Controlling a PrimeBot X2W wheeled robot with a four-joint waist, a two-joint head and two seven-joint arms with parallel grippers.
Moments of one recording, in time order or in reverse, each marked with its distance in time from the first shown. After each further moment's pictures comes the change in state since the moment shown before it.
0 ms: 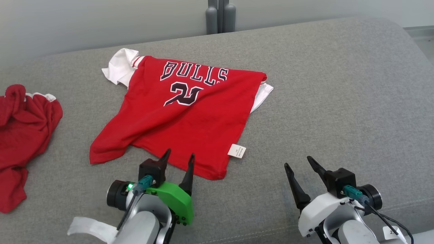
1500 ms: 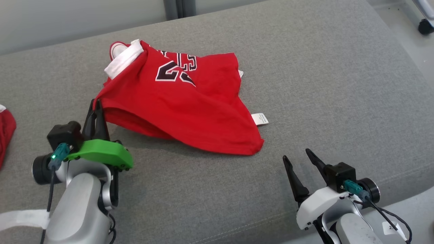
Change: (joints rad) left arm -0.149 0.064 0.251 0.021 -0.056 0.100 -0.129; right arm -0.051 0.000 0.014 0.044 0.026 0.000 -0.050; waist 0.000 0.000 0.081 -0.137
